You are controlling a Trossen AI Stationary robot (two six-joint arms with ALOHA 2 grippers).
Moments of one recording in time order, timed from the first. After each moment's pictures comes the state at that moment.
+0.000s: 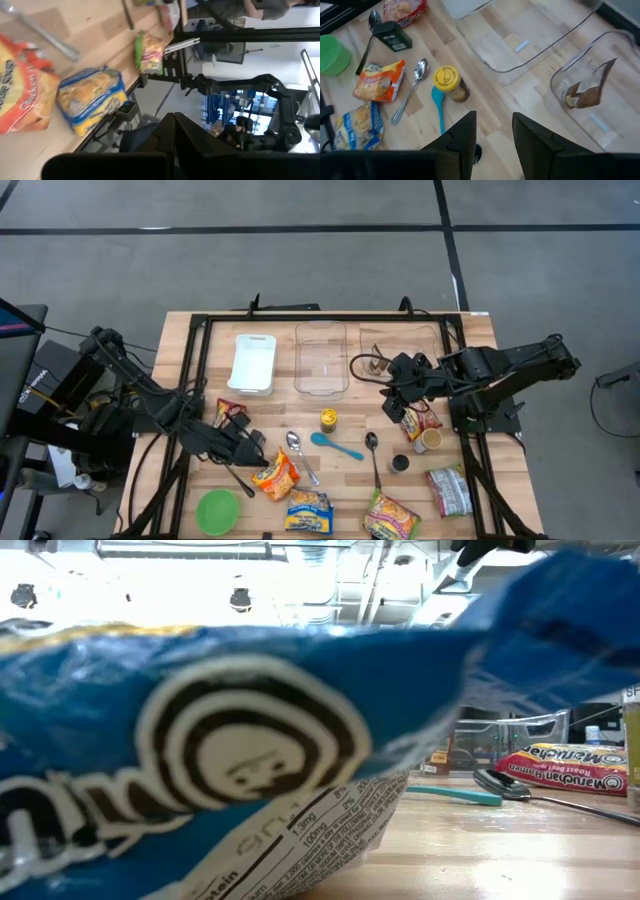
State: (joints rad) left arm -0.68 1.07 0.82 -0.18 -0.33 -1.66; right arm 0.26 1.28 1.40 -1.11 0.41 0.78
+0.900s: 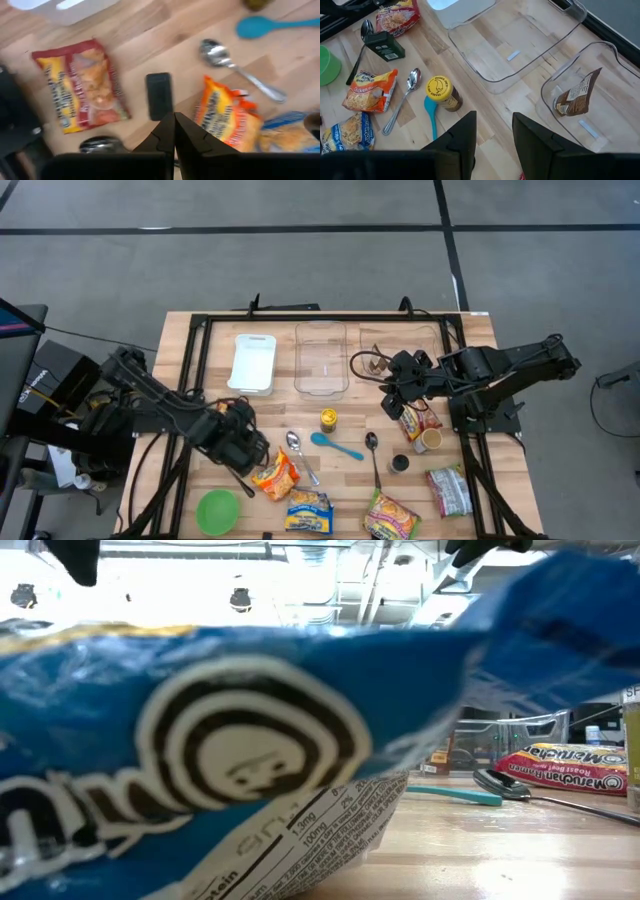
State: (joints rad) left arm -0.60 1.51 1.36 -1.38 -0.32 -1.66; right arm 0.26 1.28 1.40 -1.11 0.45 0.78
